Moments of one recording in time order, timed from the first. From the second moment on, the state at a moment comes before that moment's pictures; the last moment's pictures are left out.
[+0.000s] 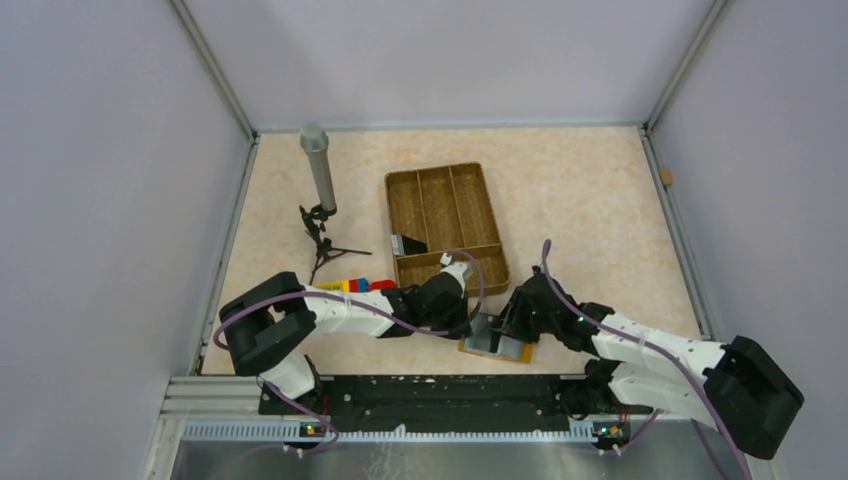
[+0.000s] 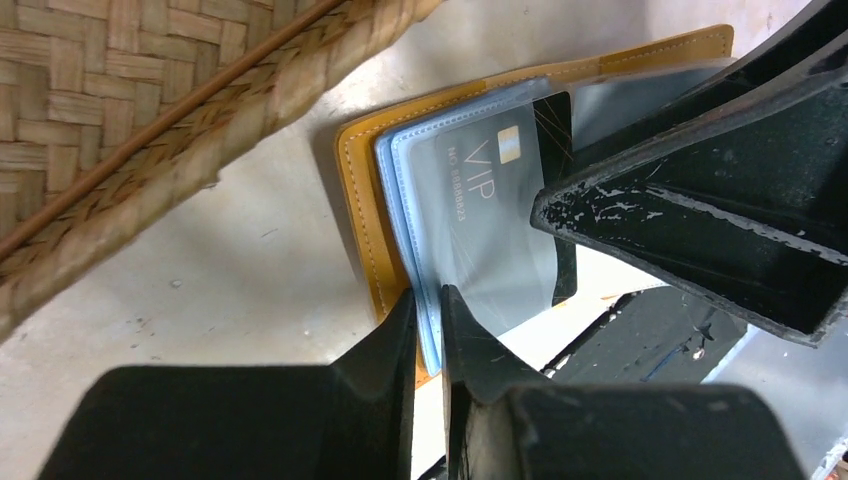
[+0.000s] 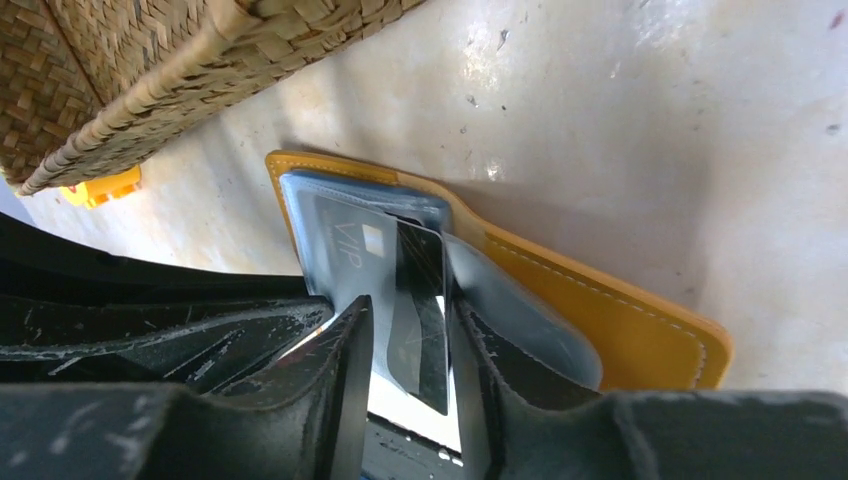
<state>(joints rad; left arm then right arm) -1.10 1.58 0.70 0.06 0.05 -0.81 0.79 1.00 0.30 -0.16 -0.03 1.15</state>
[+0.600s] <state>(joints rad) -1.10 1.60 0.70 0.10 0.07 -0.83 0.80 0.91 0.34 -0.35 0.03 1.10</state>
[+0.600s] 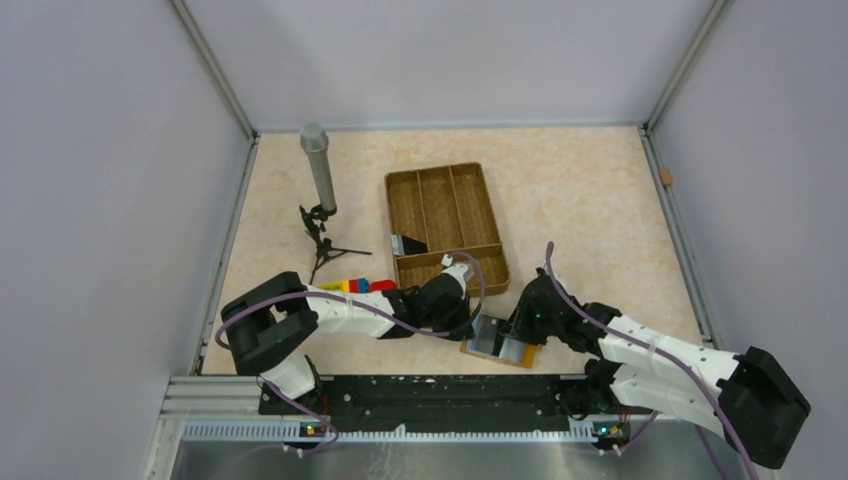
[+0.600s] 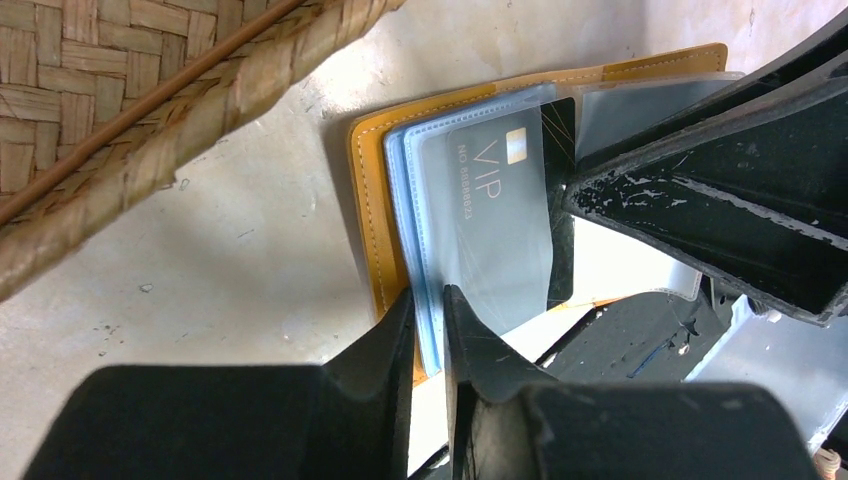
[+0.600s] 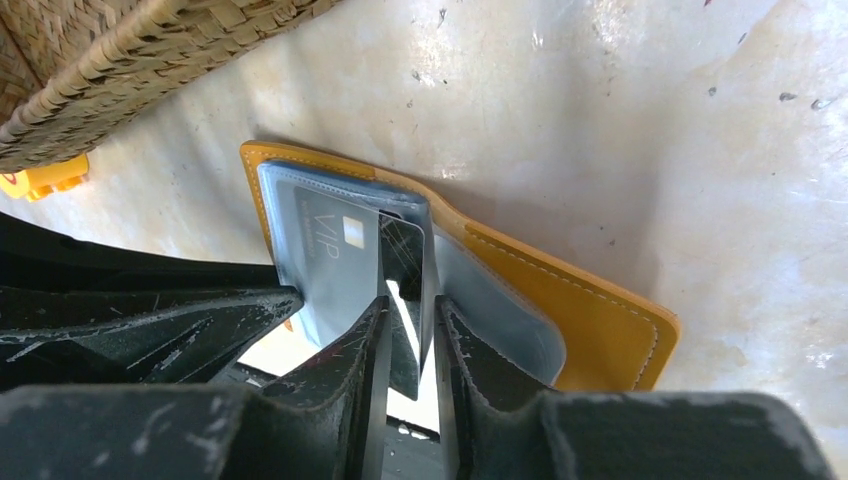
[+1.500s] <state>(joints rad) -1.10 1.54 0.64 0.11 0.09 -0.87 0.89 1.13 0.38 -0.15 0.09 1.11</state>
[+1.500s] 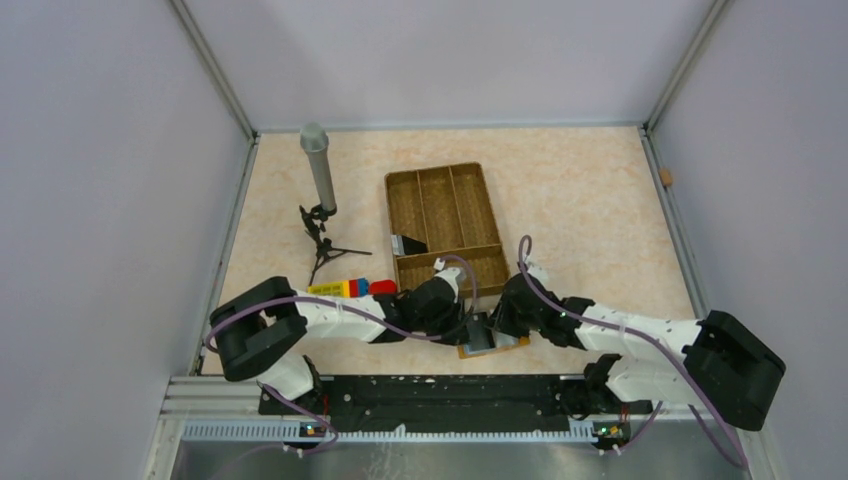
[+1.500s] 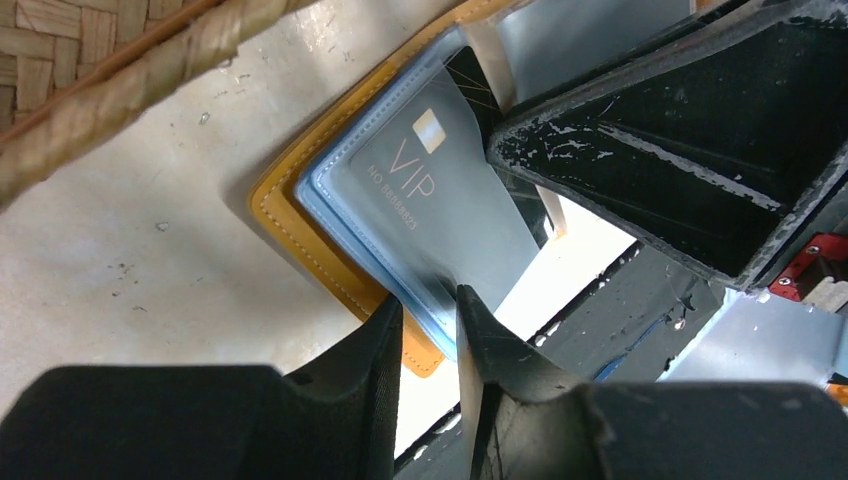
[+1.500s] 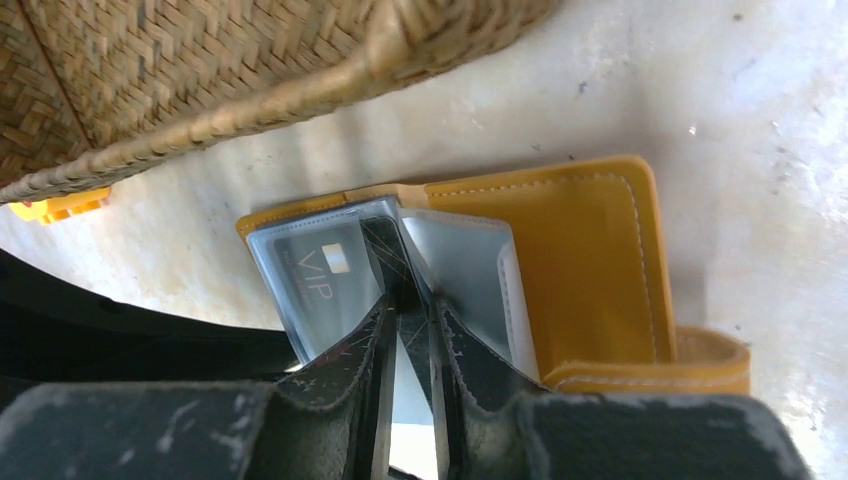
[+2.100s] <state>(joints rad) -1.08 1.46 0.56 0.13 0.09 -0.92 0.97 1.16 0.45 -0.13 0.11 1.14</state>
